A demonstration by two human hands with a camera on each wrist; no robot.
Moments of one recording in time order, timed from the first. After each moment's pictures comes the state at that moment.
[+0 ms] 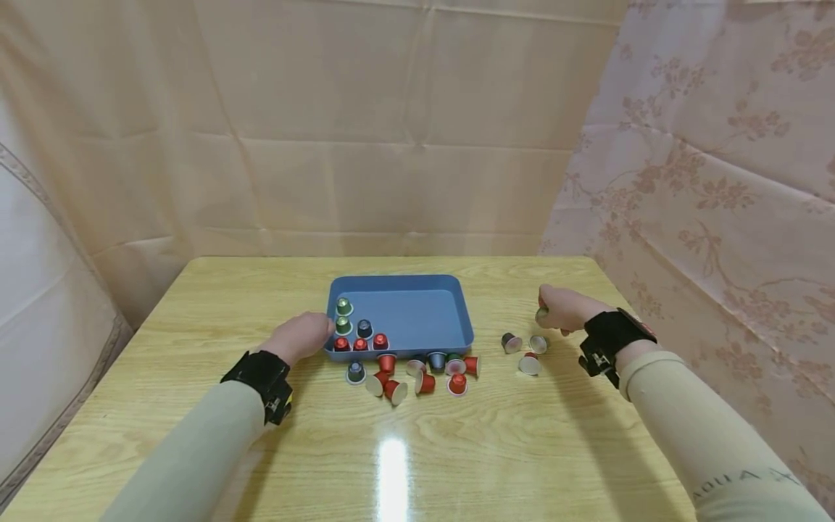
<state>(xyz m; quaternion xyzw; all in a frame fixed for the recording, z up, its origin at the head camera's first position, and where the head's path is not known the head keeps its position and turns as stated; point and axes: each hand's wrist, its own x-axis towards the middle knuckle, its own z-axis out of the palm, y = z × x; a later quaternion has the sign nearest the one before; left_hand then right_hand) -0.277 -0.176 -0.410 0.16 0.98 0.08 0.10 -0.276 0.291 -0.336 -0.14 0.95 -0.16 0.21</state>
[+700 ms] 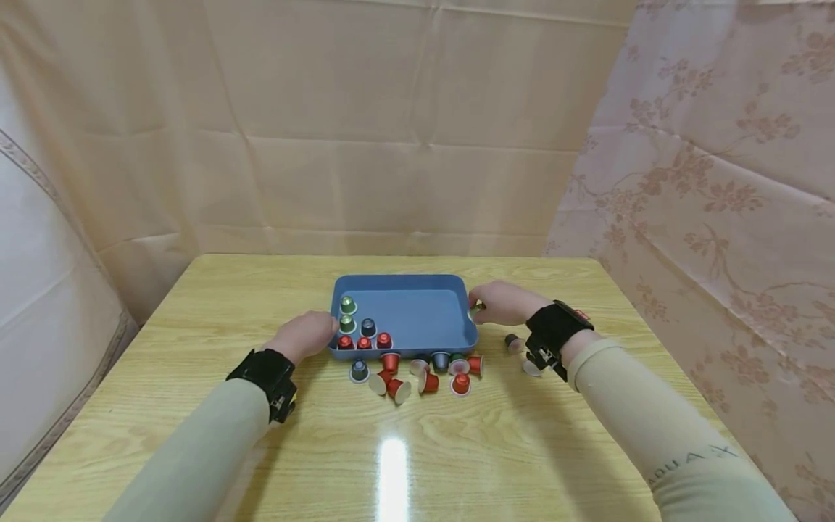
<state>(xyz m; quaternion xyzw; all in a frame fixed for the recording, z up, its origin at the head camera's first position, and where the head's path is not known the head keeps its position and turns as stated) -0.275 -0.169 -0.408 0.16 0.98 0.09 0.09 -0.298 0.198 -0.340 -0.30 0.94 -0.08 0.14</state>
